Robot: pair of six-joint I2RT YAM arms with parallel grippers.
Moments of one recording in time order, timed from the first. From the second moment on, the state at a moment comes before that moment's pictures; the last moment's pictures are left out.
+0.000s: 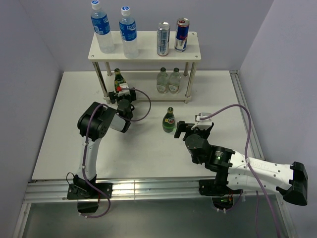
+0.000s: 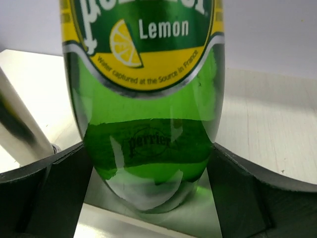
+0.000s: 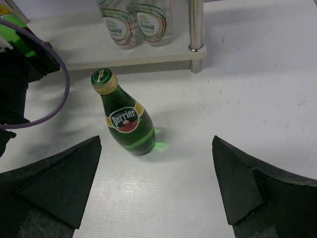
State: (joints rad) left arm -0.44 2.24 1.01 1.36 -0.68 0.06; right arm 1.13 0.82 0.58 -0.15 1.08 0.50
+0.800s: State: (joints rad) left arm -0.54 1.93 0.57 1.33 -0.82 0.10; right arm 1.13 0.75 0.58 -0.16 1.09 0.51
